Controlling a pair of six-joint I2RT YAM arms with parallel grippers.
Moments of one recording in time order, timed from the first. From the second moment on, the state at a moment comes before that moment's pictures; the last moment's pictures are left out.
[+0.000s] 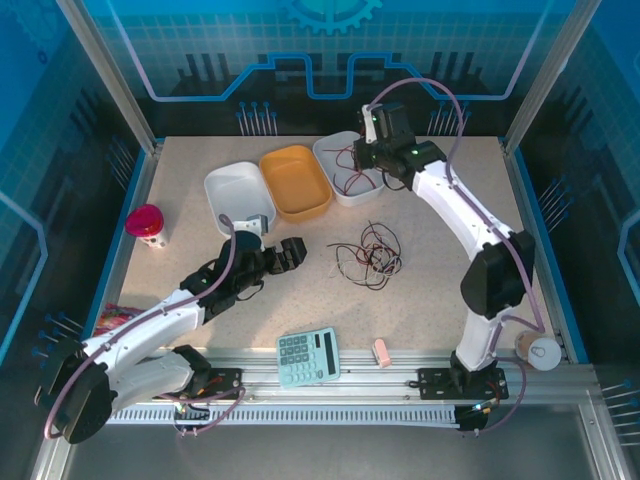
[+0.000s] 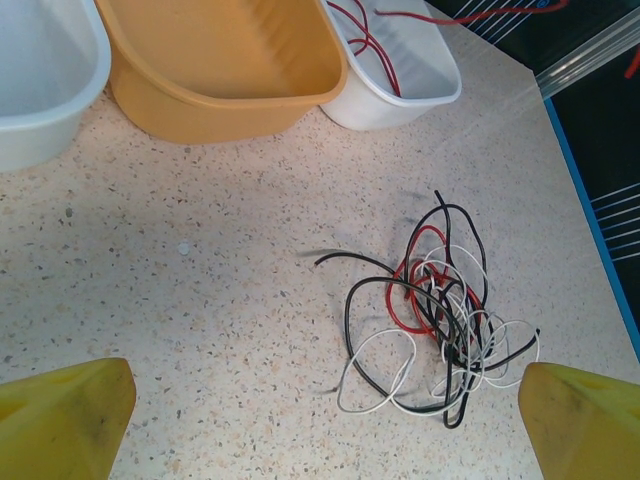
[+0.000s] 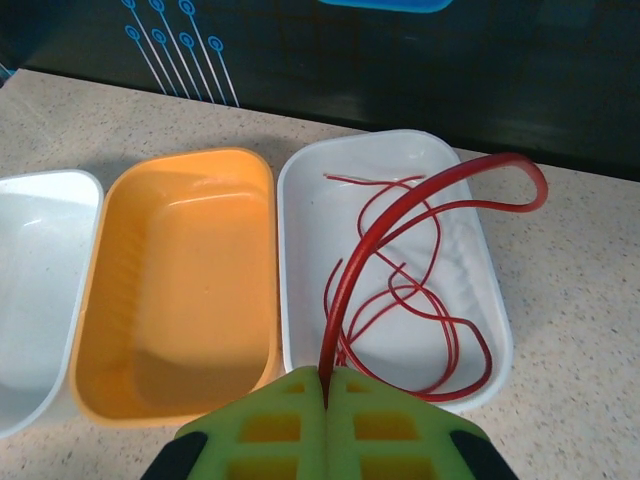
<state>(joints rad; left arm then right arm) -0.59 1.03 0.58 -0.08 -0.08 -0.77 0.43 1.85 1.81 -0.59 0.05 0.16</state>
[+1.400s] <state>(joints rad) -0.59 0.98 0.55 -0.15 -0.06 -0.77 0.41 2.37 2.18 -0.55 0.02 0.13</state>
